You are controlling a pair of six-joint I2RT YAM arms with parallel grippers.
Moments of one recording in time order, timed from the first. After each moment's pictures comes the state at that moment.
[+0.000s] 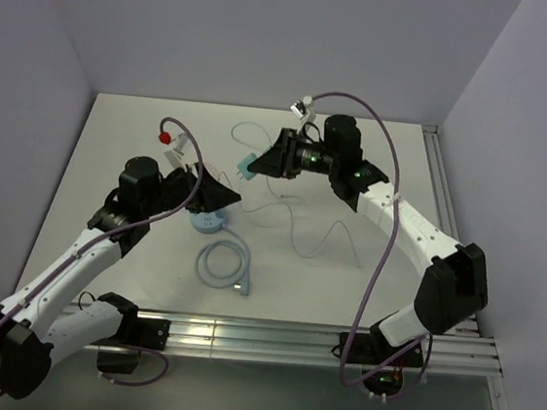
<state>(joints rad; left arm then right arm) -0.39 0.98 0.72 0.05 0.59 -0.75 0.53 1.48 1.21 0.00 -0.75 0.65</state>
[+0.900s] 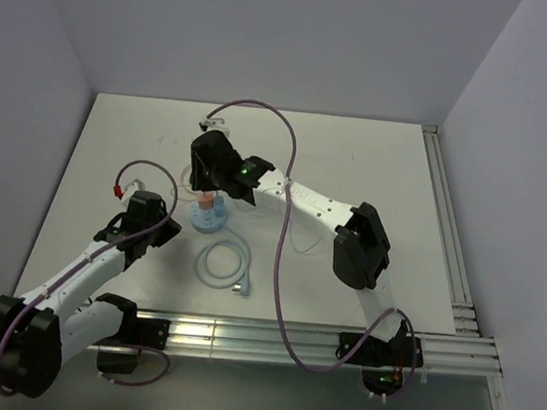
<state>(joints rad) -0.28 0.96 0.46 -0.28 -0.16 -0.93 0.96 2.10 1.93 -0.48 0.19 0.59</state>
